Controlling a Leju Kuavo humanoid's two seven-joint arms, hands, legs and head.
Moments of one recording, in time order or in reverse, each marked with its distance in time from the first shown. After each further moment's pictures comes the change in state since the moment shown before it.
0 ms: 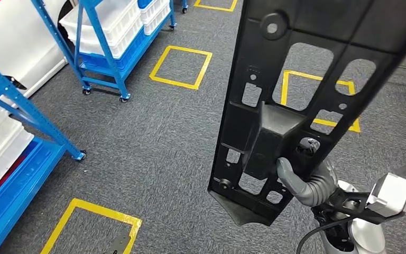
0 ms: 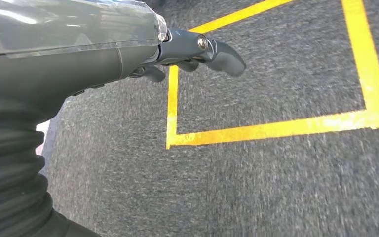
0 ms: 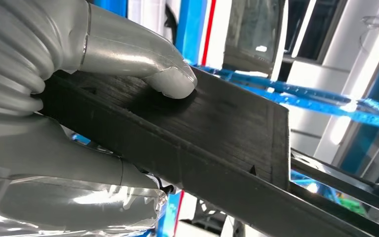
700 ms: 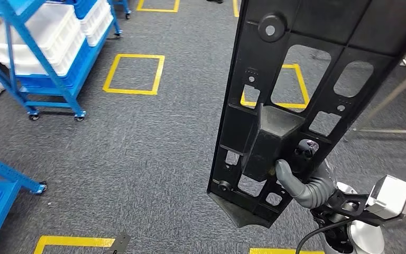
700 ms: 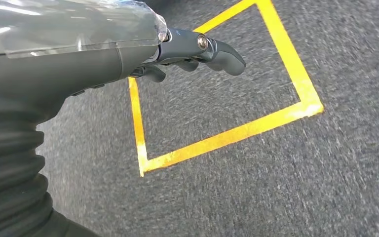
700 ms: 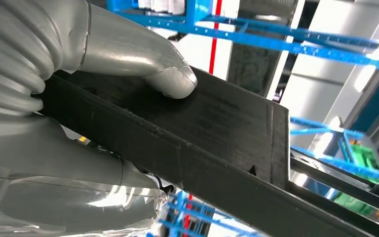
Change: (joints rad) left arm 0.001 0.002 0.000 0.000 -0.003 -0.001 0.003; right arm 0.014 0.002 -0.001 -0.006 0.003 -0.001 0.003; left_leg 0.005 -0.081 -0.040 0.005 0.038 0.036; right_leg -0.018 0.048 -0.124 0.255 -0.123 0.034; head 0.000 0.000
